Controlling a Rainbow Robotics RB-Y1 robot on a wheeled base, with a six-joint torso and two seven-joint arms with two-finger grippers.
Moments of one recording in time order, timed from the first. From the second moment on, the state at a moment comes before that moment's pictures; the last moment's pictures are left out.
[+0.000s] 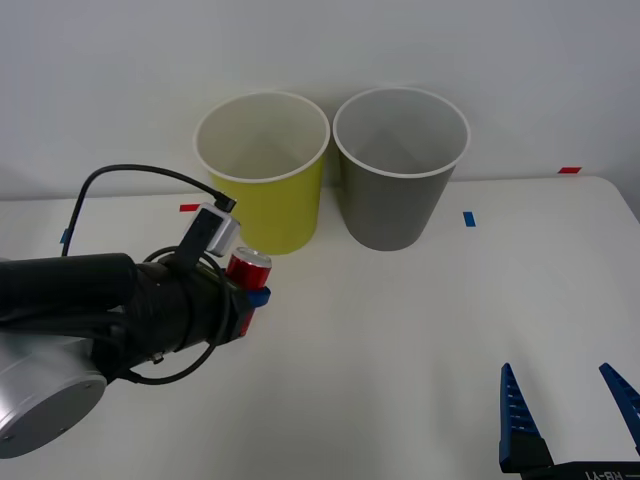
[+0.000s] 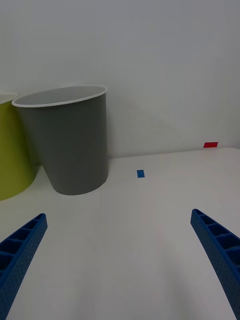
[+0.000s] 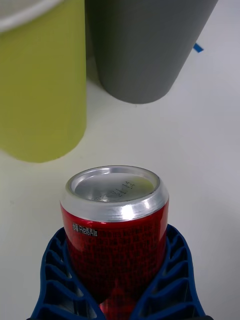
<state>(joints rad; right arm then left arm) 1.08 -0.33 0.28 -2.35 -0.28 -0.37 1.67 -0.13 0.66 -0.31 -2.44 0.57 1.24 -1.34</state>
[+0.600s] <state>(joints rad) 1.08 -0.33 0.28 -2.35 -0.28 -0.37 1.67 -0.03 0.55 0.12 -2.61 0.87 1.19 -1.66</state>
